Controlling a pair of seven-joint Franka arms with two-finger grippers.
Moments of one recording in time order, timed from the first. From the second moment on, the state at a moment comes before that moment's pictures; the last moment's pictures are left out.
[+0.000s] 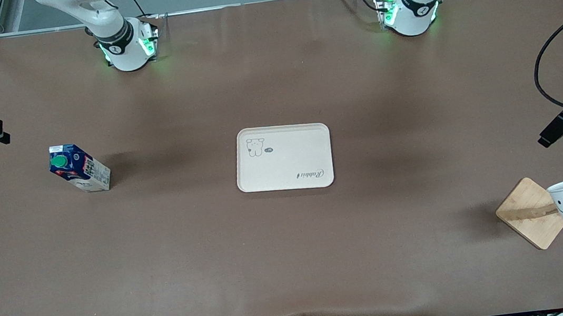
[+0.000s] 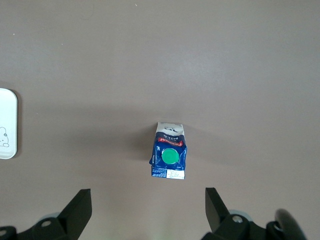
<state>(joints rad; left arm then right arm) 0.18 0.09 -0.18 -1.72 0.12 2.04 -0.55 0.01 0.00 -0.12 -1.59 0.00 1.54 -0.19</state>
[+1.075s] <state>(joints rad) 0.17 0.20 -0.19 -1.91 0.70 2.49 -1.06 0.01 0.00 -0.12 -1.58 0.00 1.54 -0.19</state>
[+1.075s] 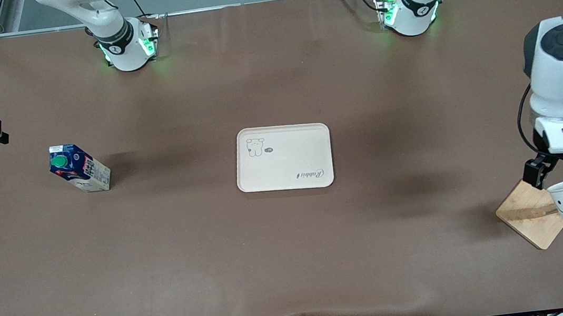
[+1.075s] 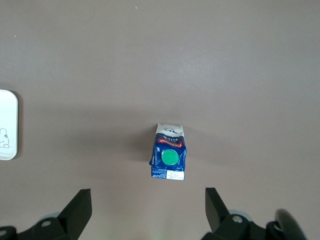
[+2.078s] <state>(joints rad) 0.19 0.26 -0.19 -1.99 1.20 2.63 -1.43 0.00 0.01 -0.12 -1.58 0.00 1.61 -0.19</state>
